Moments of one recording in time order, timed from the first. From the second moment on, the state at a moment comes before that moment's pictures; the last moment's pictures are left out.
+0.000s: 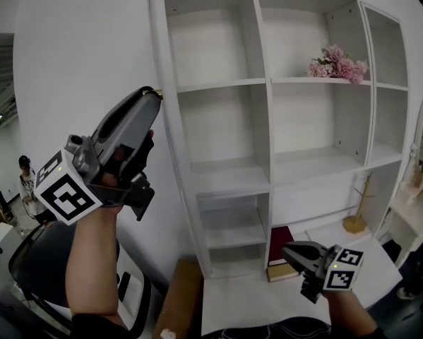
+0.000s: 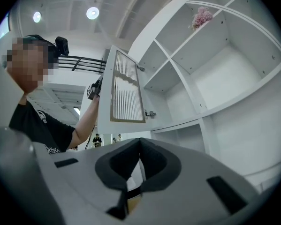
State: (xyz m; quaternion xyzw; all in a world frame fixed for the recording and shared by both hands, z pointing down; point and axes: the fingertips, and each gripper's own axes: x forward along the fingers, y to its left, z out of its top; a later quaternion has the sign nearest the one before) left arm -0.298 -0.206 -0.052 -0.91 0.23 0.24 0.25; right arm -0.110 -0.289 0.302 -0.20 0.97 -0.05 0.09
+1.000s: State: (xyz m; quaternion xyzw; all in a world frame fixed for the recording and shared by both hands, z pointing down) left arm -0.207 -0.262 -0.048 -0.84 0.36 0.12 0.39; right arm -0.060 -0.324 0.291 -0.19 0.97 -0.04 0.12
